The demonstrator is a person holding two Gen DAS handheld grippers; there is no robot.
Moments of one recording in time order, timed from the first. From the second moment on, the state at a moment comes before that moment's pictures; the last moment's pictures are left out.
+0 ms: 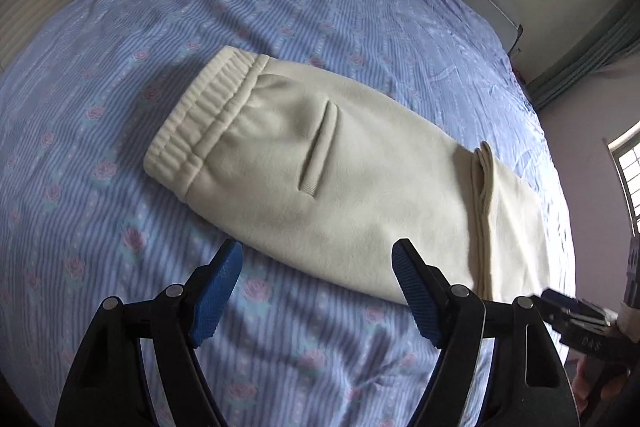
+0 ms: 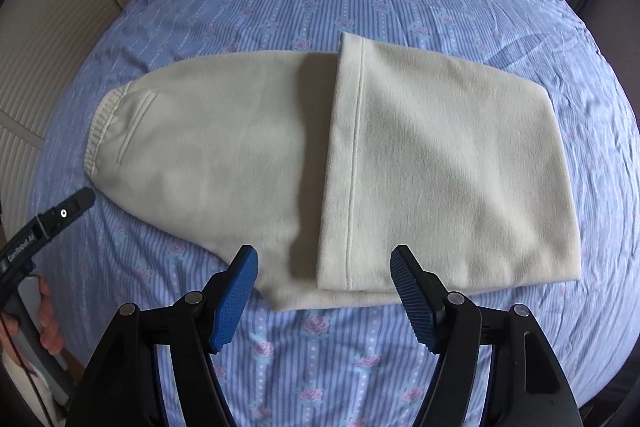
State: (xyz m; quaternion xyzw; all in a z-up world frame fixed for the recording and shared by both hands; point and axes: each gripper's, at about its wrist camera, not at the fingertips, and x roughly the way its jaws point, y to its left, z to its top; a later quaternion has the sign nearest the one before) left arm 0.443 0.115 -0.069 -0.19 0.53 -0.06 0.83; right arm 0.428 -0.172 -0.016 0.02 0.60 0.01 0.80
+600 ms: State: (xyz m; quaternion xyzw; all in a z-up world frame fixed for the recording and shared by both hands) left arm 0.453 0.191 -0.160 -0.49 0.50 -0.03 0.71; right arm 0.448 -0.118 -0.024 0.00 0.60 0.02 0.80
